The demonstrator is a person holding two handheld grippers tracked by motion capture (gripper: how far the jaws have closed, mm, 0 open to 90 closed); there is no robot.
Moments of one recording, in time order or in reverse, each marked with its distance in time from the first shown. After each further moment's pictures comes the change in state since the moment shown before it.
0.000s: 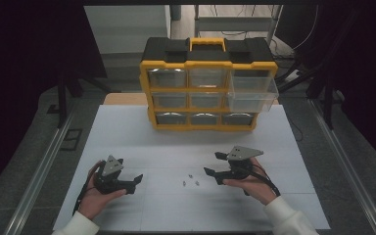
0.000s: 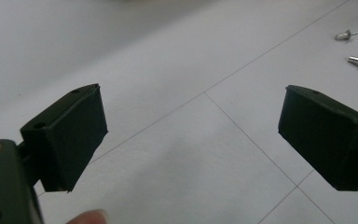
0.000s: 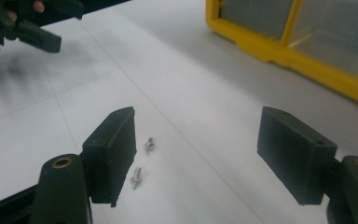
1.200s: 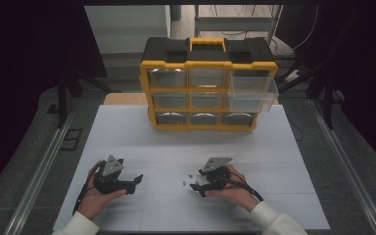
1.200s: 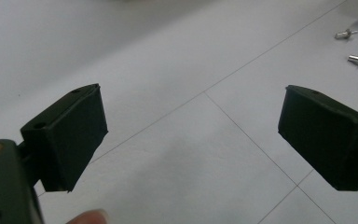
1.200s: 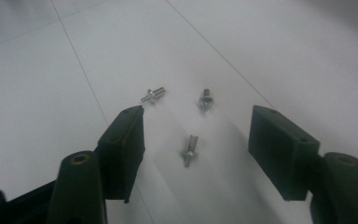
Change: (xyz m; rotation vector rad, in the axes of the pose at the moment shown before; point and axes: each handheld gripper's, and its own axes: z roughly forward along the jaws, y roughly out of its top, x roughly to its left) left arm 0.000 0.000 0.000 -0.001 0.000 0.004; right arm 0.033 -0.016 0.053 0.259 0.056 -0.050
